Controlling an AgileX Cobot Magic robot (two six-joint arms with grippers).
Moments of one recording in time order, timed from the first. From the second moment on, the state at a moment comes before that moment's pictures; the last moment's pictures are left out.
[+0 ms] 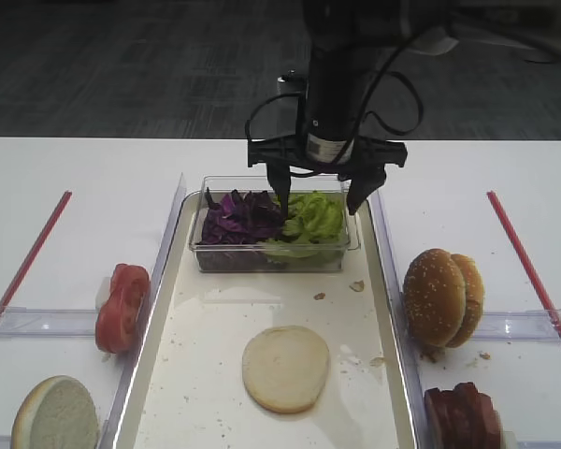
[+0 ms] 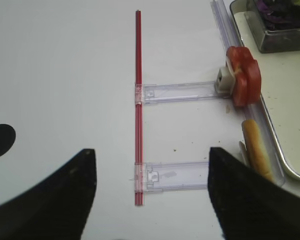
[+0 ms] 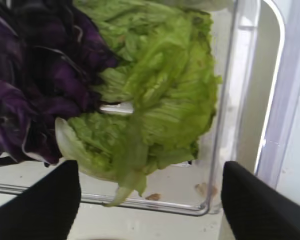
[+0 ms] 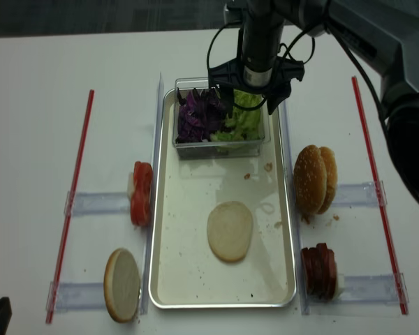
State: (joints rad) left arm 0.01 -0.02 -0.49 0.05 1.18 -0.03; right arm 0.50 2.17 -1.88 0.08 1.22 0.41
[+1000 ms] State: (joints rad) left arm 0.01 -0.02 -0.49 0.05 1.18 -0.03; right arm 0.52 2.26 -1.94 0.07 1.20 0.42
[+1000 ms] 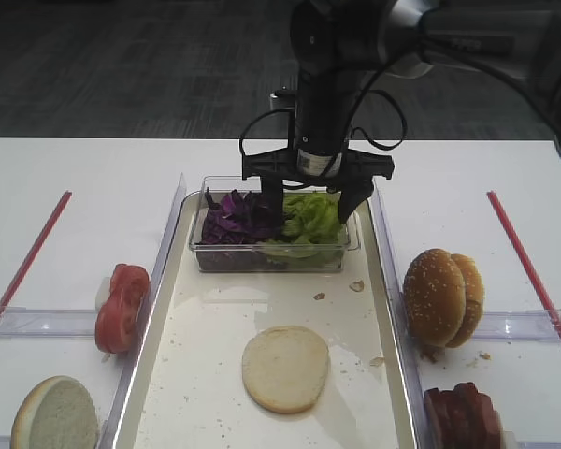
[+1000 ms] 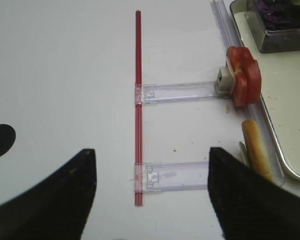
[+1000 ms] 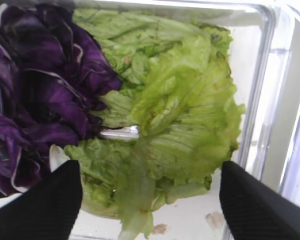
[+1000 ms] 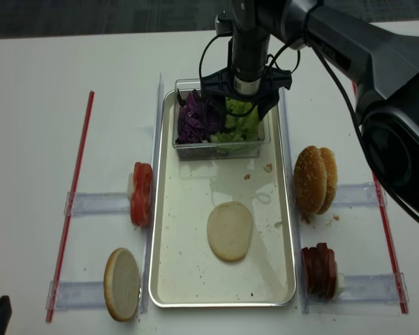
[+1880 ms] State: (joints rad) left arm 0.01 -0.02 -0.49 0.05 1.18 -0.03; right arm 0.52 2.35 -2.03 0.06 1.19 0.42
